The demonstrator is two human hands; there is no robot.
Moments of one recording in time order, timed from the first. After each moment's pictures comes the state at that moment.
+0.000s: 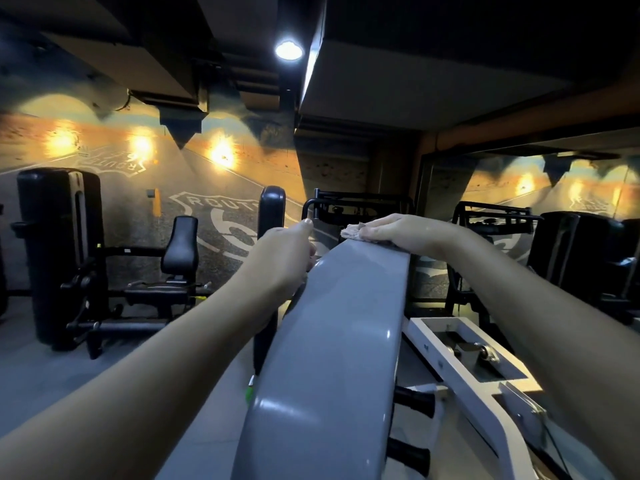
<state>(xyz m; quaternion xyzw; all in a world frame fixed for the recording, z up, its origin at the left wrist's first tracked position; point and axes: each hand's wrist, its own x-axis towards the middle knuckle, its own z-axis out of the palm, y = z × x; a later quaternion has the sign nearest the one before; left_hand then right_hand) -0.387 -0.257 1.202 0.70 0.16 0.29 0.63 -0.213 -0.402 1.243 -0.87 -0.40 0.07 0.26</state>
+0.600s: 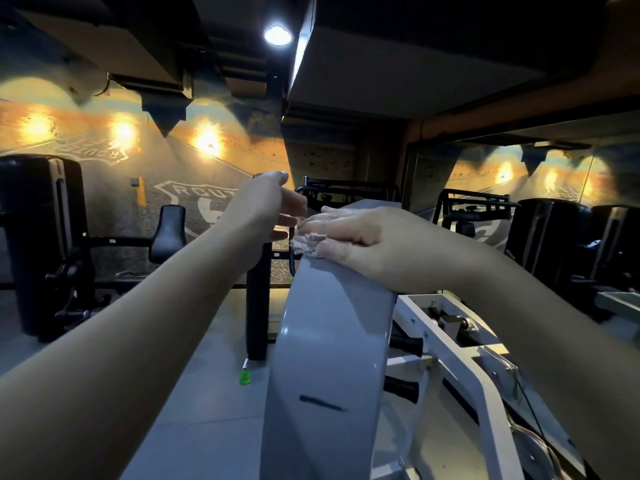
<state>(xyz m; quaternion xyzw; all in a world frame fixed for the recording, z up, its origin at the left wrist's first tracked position) -0.439 -0.242 1.198 0.72 0.12 0.29 0.62 -0.401 -0.426 1.207 -0.82 -0.54 -0.12 0.11</state>
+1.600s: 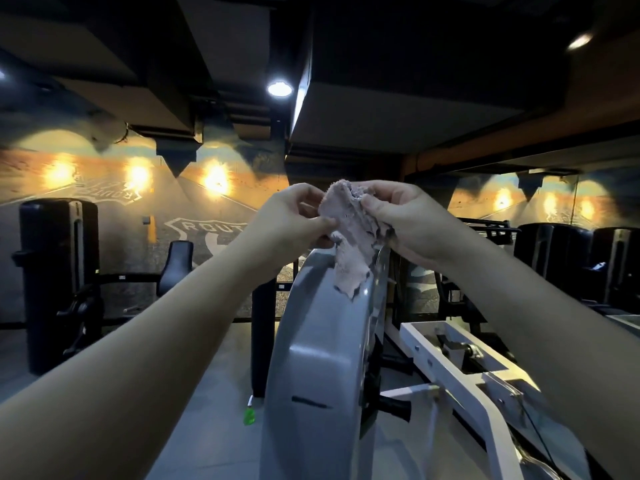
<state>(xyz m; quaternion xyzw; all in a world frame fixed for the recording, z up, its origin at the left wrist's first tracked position) -0.475 -0.281 1.219 0.78 -0.08 0.33 0.53 -0.382 -0.457 1.235 -0.66 -0.48 -0.01 0.58</state>
